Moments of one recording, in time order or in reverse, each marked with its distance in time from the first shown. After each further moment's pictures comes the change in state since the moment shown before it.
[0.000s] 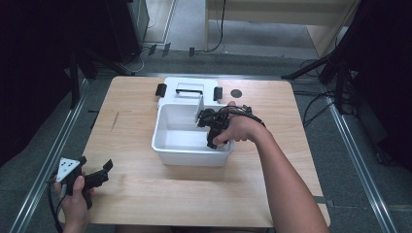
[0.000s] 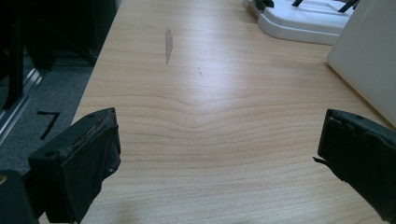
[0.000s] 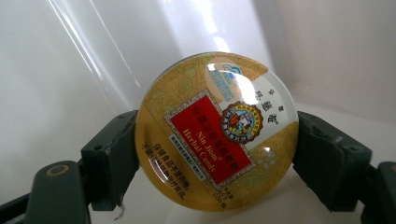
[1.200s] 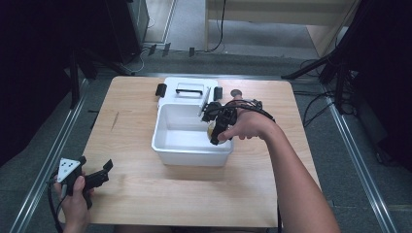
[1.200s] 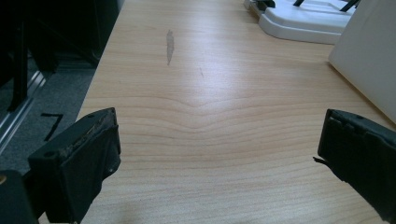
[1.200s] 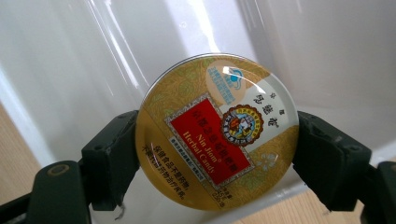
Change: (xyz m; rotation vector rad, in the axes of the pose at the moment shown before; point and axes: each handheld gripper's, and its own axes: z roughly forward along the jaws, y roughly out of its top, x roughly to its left) left arm -0.001 0.000 0.000 -0.006 0.010 0.010; right arm 0.000 -0.018 -0.041 -0.124 0.027 -0.012
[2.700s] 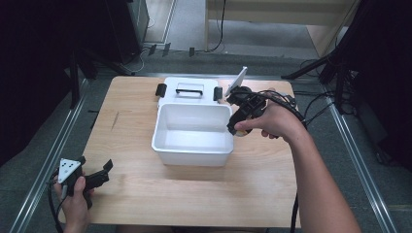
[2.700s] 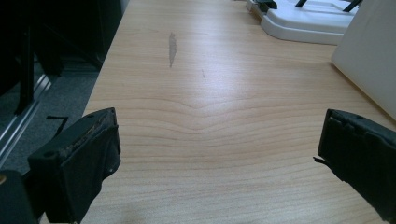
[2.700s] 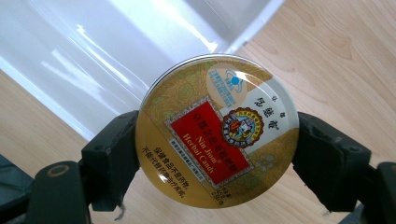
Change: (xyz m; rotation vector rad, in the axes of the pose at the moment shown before) left arm -0.002 0.000 -0.001 -0.007 0.015 0.010; right arm -0.024 -0.044 -0.061 -0.001 -0.019 0.414
